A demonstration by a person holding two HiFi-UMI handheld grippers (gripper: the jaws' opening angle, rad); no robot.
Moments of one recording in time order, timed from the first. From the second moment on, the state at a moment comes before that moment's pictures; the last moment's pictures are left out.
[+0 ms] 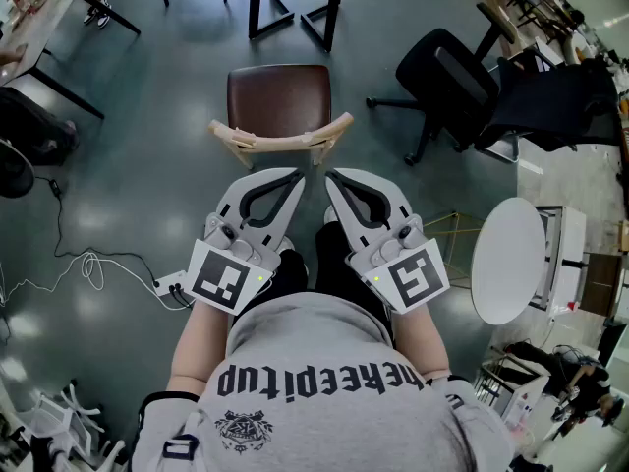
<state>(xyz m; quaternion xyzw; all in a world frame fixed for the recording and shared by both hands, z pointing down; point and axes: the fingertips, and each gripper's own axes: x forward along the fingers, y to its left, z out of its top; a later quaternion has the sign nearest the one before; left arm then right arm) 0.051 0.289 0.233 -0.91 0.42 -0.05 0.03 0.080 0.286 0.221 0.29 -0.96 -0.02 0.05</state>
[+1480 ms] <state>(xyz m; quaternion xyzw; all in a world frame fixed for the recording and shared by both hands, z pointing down) 0.016 0.231 0.272 -0.88 0.47 -0.12 0.04 0.076 0.225 0.268 0.25 -0.96 -0.03 0.12</state>
